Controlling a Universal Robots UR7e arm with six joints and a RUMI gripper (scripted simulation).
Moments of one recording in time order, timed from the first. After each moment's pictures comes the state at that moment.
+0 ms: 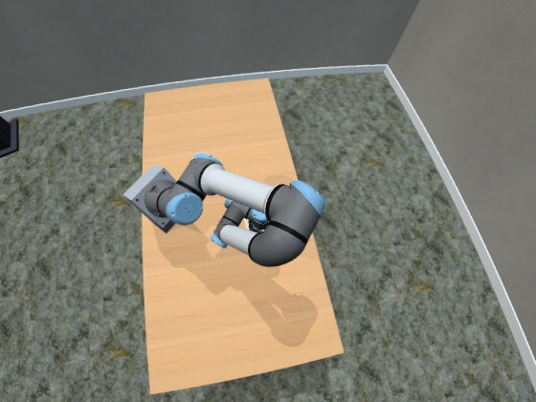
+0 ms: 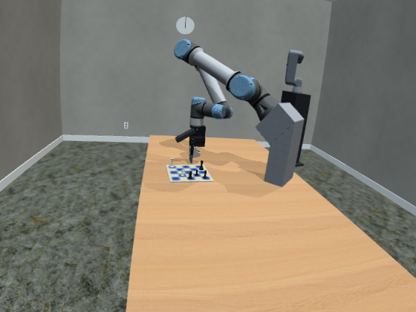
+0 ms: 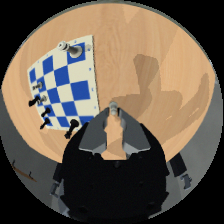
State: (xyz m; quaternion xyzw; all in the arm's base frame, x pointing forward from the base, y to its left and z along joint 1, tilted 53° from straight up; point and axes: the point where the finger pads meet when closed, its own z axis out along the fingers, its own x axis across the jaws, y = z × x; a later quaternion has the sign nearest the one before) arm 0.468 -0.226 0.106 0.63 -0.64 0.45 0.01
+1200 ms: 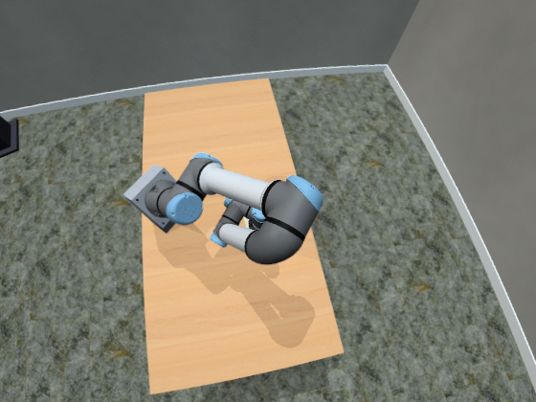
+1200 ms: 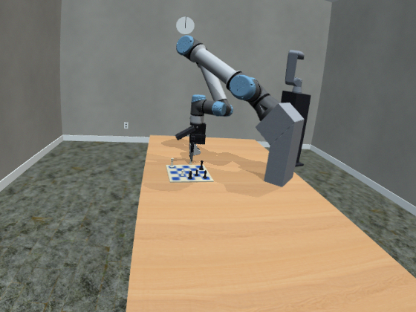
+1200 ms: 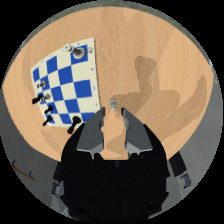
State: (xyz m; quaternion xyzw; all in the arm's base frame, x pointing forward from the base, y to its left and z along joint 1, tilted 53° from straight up) arm 0.460 -0.218 0.115 0.63 -0.64 0.45 0.01
